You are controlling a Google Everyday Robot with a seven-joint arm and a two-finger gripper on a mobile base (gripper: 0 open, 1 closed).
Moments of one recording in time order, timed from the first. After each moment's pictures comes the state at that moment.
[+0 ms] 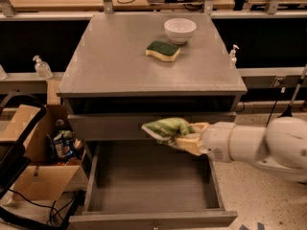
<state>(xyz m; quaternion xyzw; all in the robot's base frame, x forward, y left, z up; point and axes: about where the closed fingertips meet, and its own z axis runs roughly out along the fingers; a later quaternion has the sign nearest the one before) 0.489 -0.093 0.763 -0.38 0.77 0.24 0.45</state>
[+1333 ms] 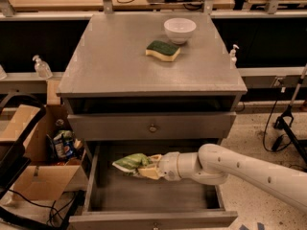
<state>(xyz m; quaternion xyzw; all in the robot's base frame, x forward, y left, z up) 0.521 0.025 0.534 -0.42 0.73 0.39 0.37</state>
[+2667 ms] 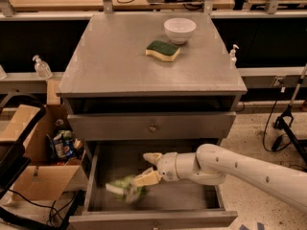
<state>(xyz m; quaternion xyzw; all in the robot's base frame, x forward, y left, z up) 0.517 0.033 0.532 -0.43 0.72 0.40 0.37</state>
